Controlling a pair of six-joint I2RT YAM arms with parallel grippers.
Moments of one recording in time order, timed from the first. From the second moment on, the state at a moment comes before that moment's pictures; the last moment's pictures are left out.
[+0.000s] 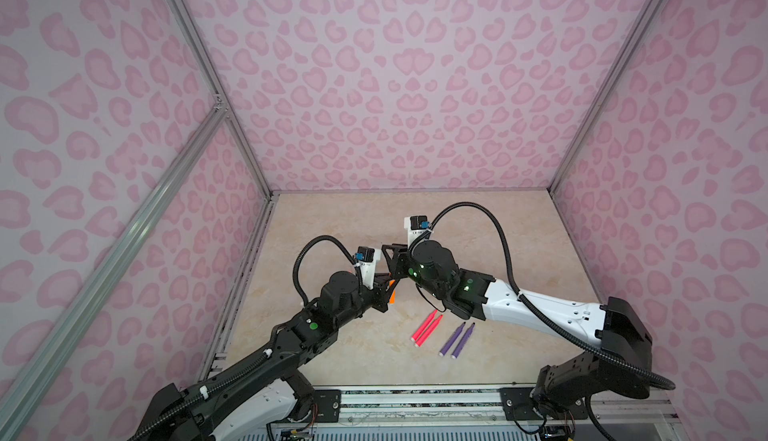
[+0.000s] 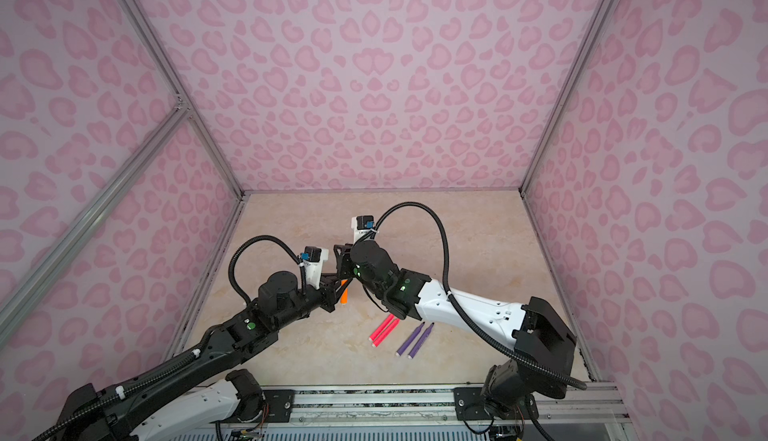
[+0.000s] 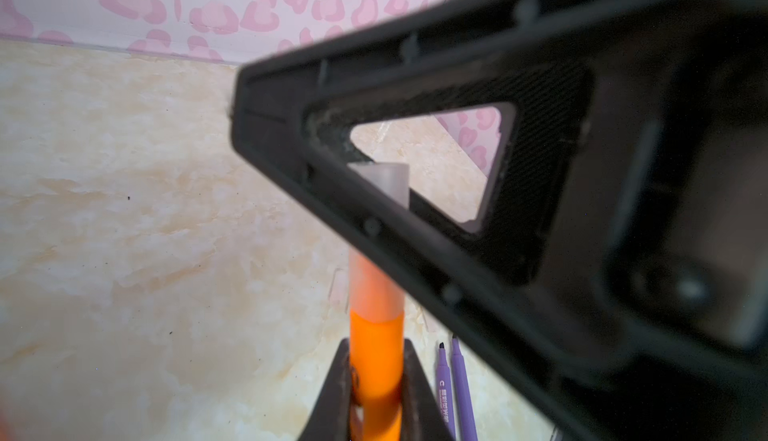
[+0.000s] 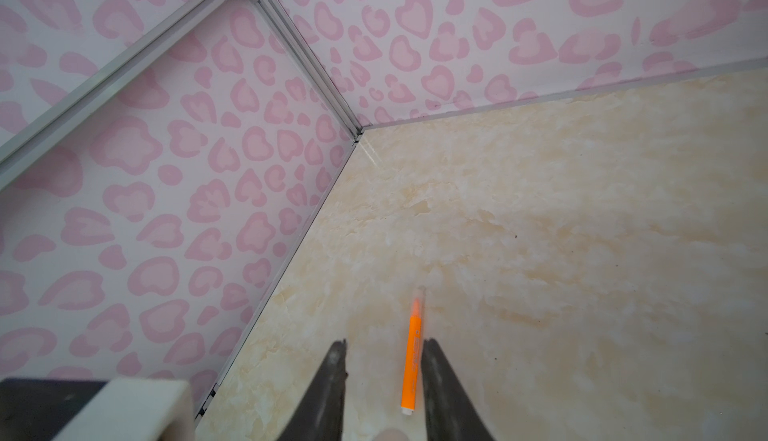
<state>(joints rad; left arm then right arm) -0.75 0.94 0.54 0.09 0.07 -0.46 1.01 1.53 1.15 0.05 0.31 0.67</state>
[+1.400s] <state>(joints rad) -0.65 0.93 0.48 0.06 0.35 -0.51 1.07 1.49 0.91 0.30 0.32 0.72</state>
